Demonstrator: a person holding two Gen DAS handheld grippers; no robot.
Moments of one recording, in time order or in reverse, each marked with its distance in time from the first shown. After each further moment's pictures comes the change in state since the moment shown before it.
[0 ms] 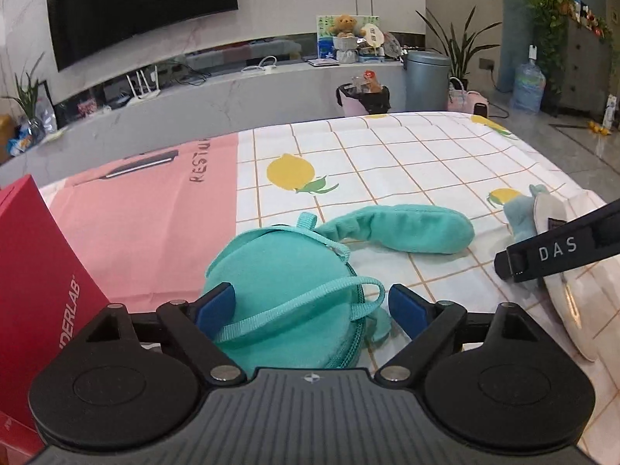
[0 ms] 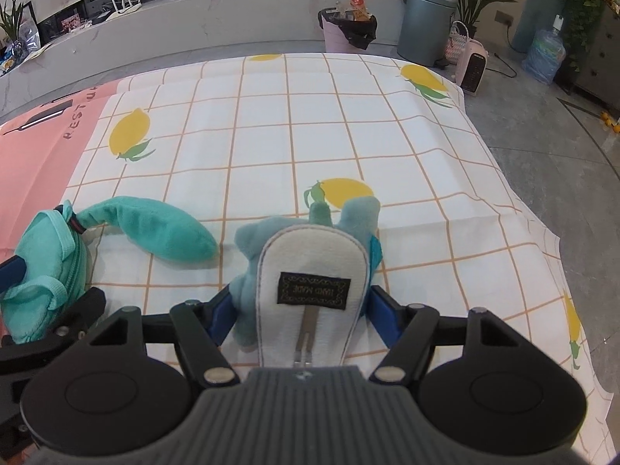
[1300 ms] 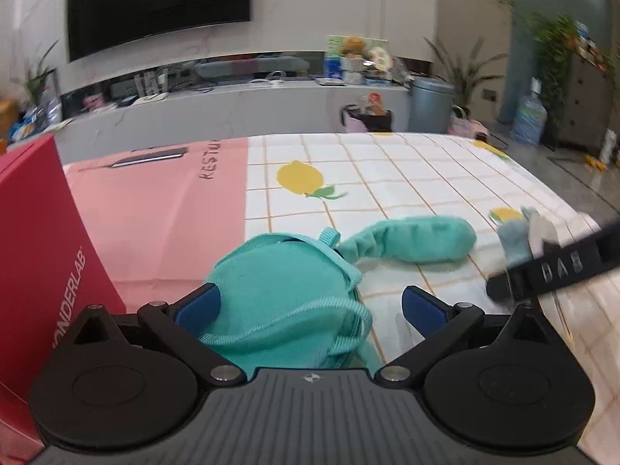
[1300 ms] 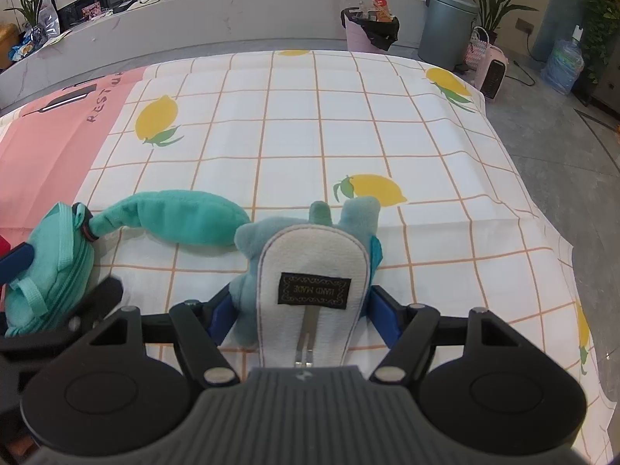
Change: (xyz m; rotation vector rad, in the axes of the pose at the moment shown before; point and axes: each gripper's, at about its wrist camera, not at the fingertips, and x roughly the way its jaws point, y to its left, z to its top) left arm -0.002 0.016 -0.013 -0.095 -0.066 -0.028; right arm -0.004 0.008 -0.004 -0.055 0.006 0.042
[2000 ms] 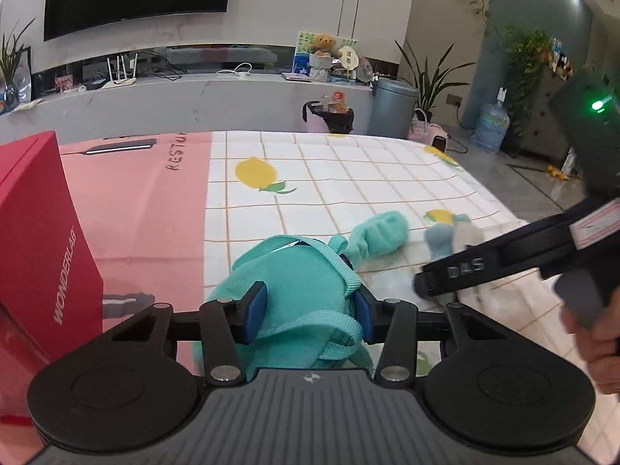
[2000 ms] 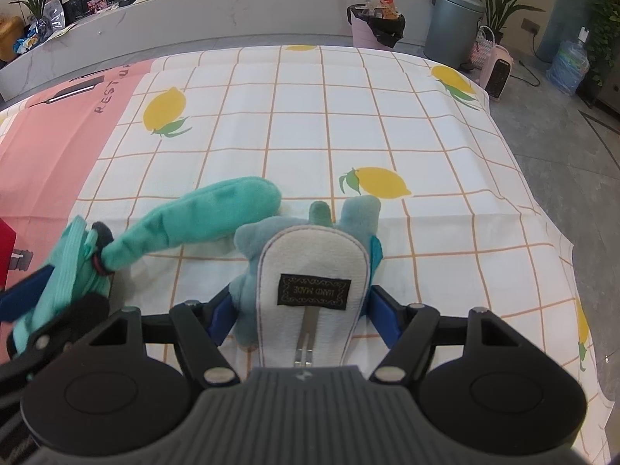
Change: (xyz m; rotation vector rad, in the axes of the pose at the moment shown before) left arm -0.044 -0.005 -0.001 -0.023 0.025 -0.160; right arm -0.002 0.004 -0.002 -0.018 0.014 0.008
